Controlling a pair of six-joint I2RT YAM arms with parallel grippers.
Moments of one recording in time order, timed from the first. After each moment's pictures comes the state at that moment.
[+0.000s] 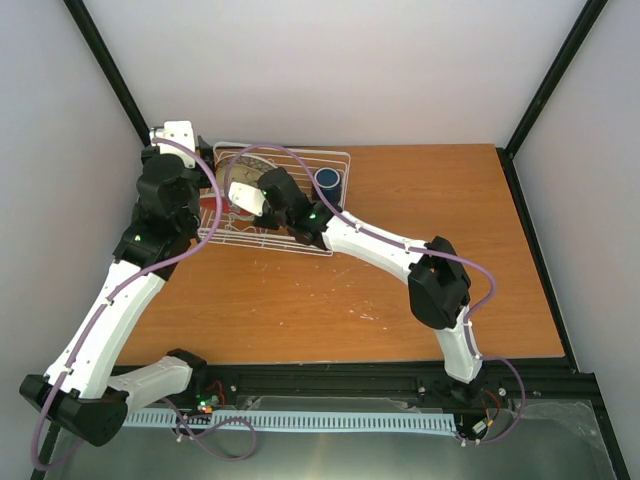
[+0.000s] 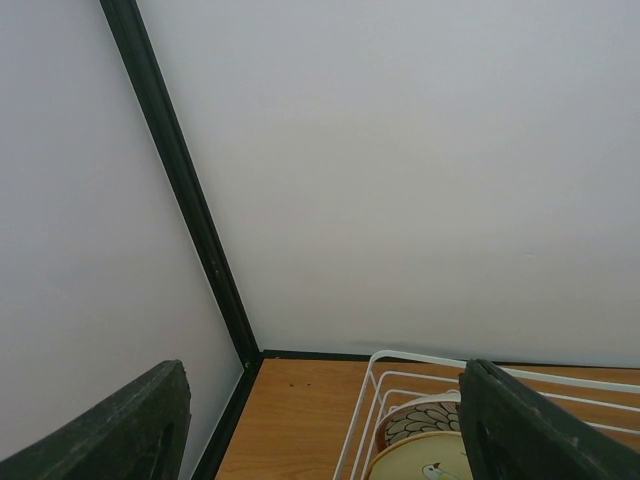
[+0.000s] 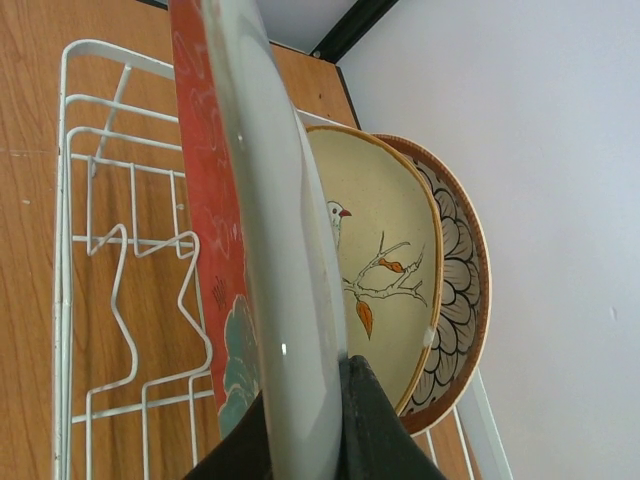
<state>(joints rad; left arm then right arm) -0.39 1.06 1.27 -0.26 -0.65 0.12 0.94 2.05 1.81 -0.20 0.17 -0.71</state>
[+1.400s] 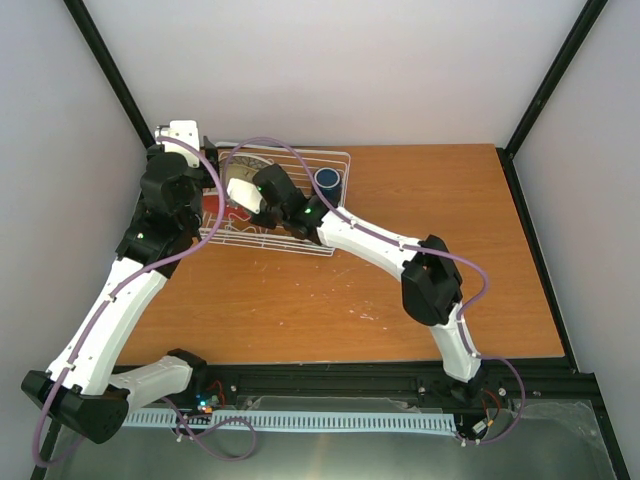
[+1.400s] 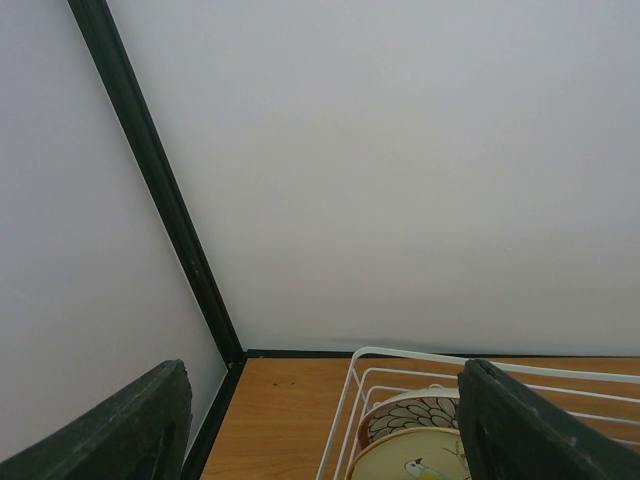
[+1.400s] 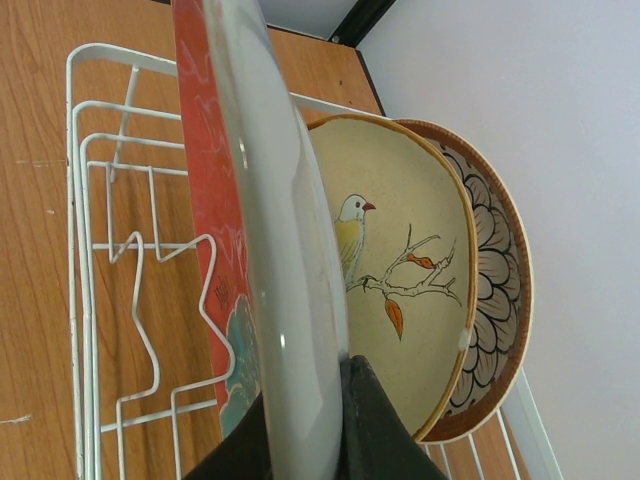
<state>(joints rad) -0.39 1.08 1.27 -0.26 -0.61 0.12 0.94 2.11 1.91 -0.30 0.14 -0.62</state>
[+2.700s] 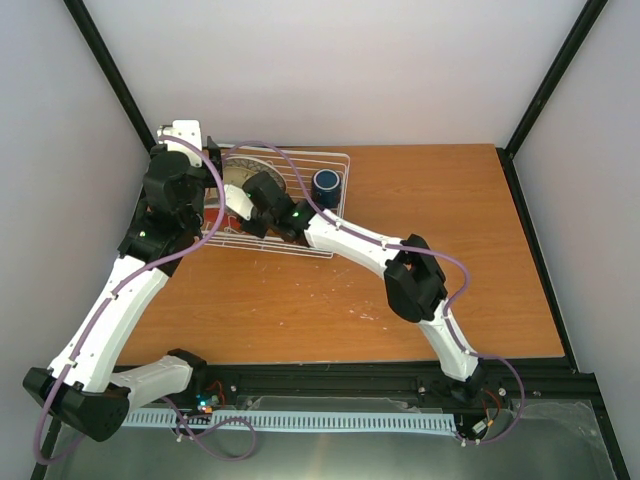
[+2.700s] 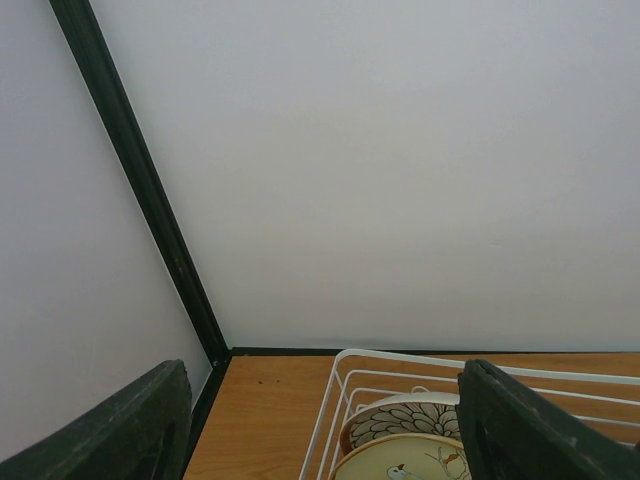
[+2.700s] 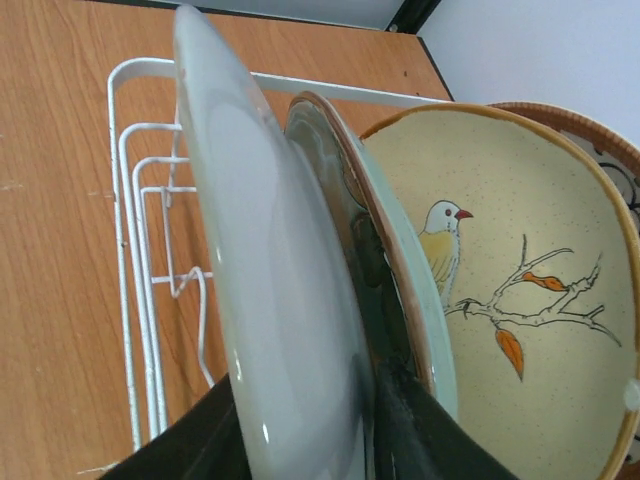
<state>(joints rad) -0.39 1.09 1.27 -0.26 -0.58 0.10 0.95 2.23 2.00 -0.34 0.06 -0.48</state>
